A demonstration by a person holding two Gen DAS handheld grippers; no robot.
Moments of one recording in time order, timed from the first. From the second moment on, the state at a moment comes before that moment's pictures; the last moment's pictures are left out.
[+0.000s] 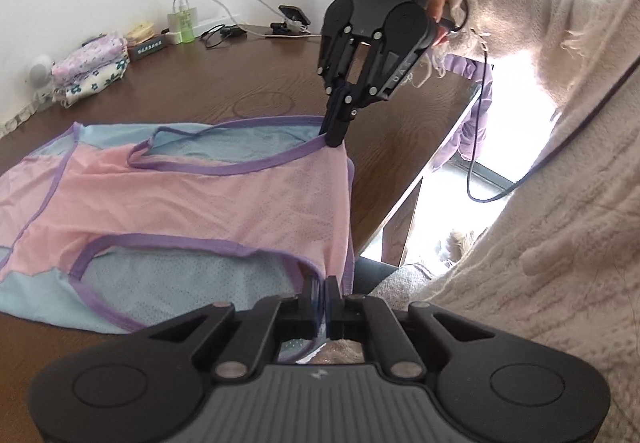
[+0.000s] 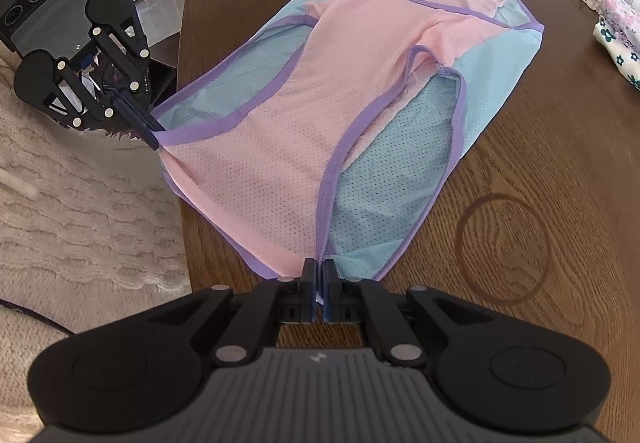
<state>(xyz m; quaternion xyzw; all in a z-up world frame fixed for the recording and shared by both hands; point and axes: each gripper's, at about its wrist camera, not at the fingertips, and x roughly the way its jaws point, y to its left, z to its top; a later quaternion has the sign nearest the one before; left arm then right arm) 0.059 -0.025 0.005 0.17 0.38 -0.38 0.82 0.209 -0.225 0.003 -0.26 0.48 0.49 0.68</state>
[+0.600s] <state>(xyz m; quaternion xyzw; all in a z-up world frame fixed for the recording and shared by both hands) 0.135 0.093 0.042 0.02 0.37 -0.16 0.91 0.170 -0.279 0.007 0.10 0.50 0.22 0.83</state>
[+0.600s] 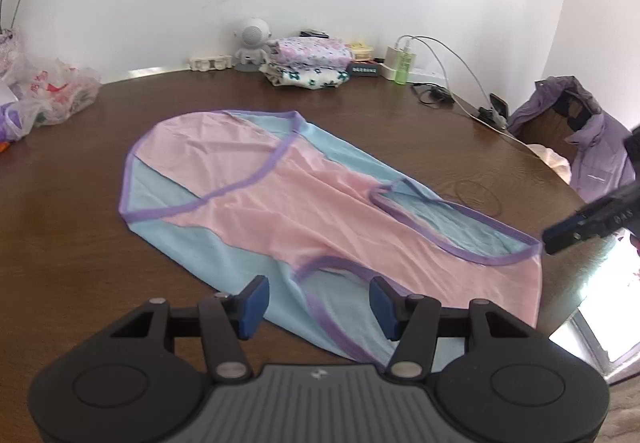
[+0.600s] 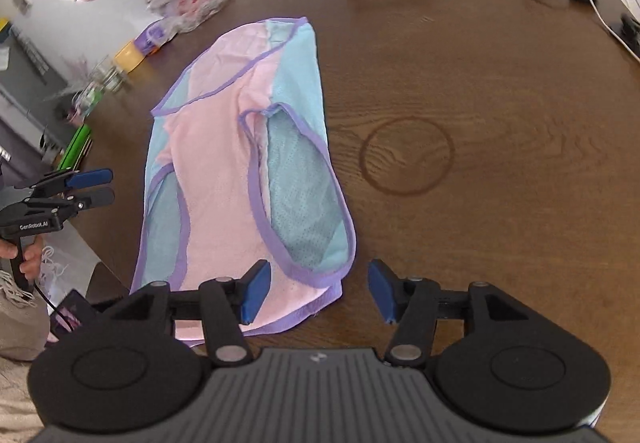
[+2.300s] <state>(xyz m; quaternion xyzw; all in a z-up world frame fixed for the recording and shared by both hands) 0.111 0.056 -0.004 0.27 0.48 -0.07 0.83 0.284 -0.303 -0.018 -0.10 0.49 0.13 0.86</state>
